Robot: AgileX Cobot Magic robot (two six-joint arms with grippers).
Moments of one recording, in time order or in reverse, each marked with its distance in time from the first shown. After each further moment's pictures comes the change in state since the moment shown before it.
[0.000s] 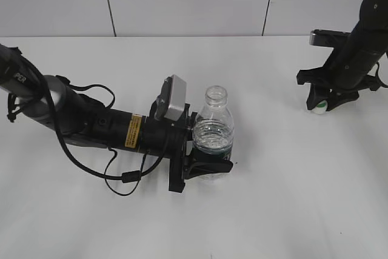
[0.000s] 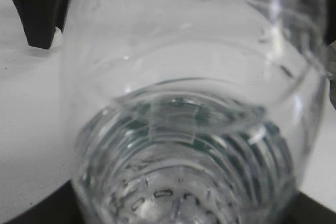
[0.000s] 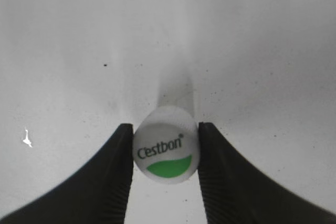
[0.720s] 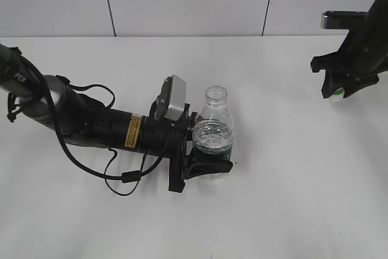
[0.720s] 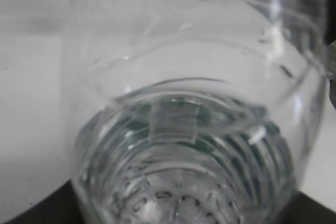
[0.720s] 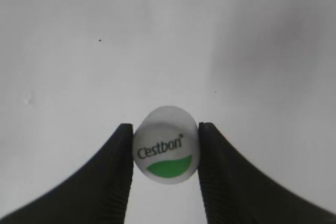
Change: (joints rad) left arm 0.000 0.000 0.000 0.001 0.000 0.000; right arm 0.001 -0.105 -0.002 -0.083 0.092 -0.003
